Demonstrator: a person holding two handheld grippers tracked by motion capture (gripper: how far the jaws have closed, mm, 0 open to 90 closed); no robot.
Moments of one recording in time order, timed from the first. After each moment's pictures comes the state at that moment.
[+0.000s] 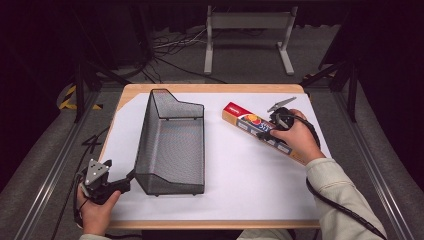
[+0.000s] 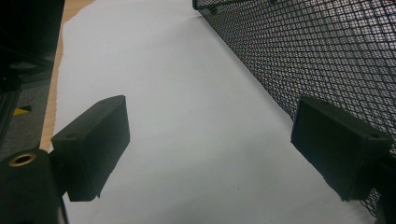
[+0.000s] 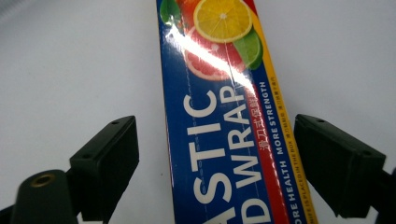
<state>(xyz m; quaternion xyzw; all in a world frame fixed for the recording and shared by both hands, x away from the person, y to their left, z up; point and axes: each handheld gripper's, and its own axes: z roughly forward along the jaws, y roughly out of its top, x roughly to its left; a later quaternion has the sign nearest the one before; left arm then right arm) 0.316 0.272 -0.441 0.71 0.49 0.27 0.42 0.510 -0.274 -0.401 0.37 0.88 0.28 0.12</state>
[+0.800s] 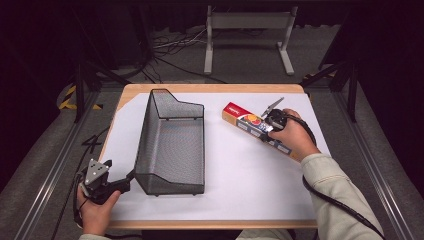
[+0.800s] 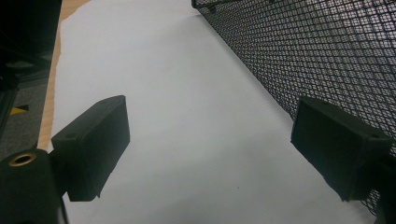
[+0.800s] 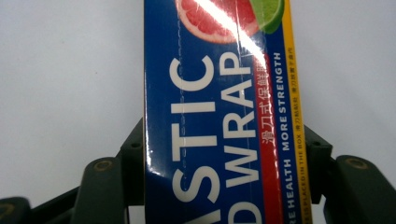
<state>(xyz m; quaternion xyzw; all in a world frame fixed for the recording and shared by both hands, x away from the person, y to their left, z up) 0.316 0.272 -0.441 0.71 0.49 0.27 0.42 0.517 -0.263 -0.406 0.33 0.92 0.18 0.13</state>
